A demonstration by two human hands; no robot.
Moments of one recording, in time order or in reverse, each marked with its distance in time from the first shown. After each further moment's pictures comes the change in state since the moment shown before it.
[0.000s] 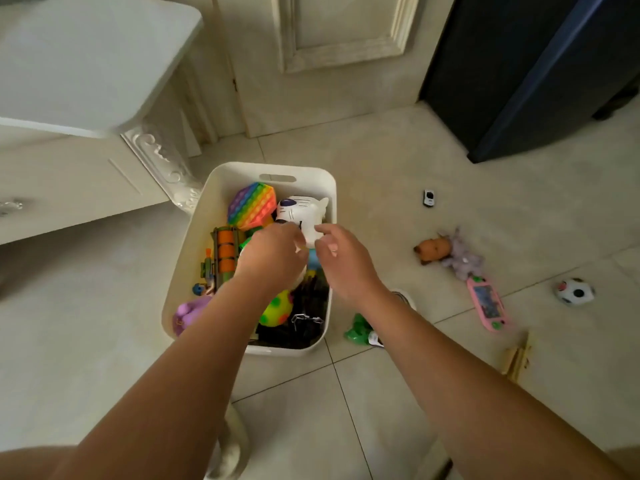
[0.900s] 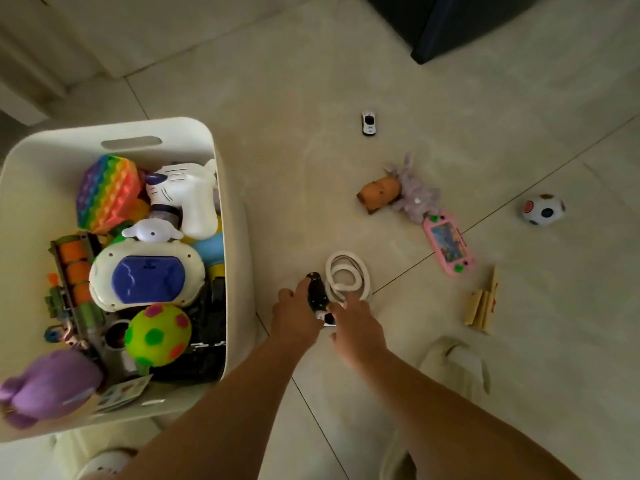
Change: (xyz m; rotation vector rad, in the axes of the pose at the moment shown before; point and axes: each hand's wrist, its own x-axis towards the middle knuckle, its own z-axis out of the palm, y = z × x) left_hand 0.007 0.025 0.254 -0.029 -0.520 -0.182; right_hand -0.047 0.235 0.001 -0.667 -0.291 0.363
